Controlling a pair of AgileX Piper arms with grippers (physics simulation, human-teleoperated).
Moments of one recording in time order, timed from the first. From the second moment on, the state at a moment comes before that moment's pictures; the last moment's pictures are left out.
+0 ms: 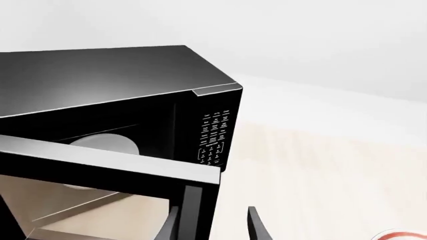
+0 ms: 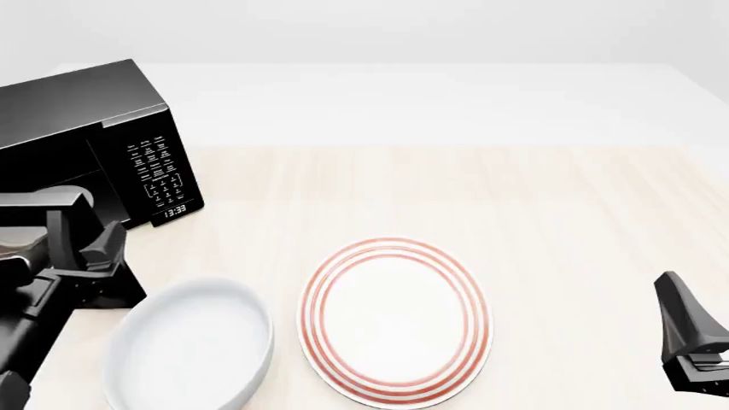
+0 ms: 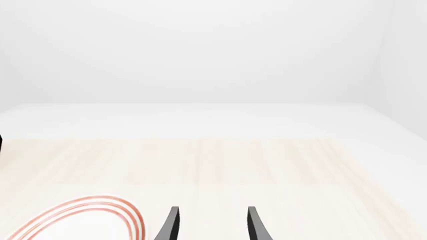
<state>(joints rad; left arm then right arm) 0.08 1.28 -0.03 -1.10 -0.12 0.00 0.01 0.00 0.00 0.00</state>
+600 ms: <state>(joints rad) 0.08 1.08 -0.04 -0.96 -0.10 0.00 0.01 0.00 0.00 0.00</state>
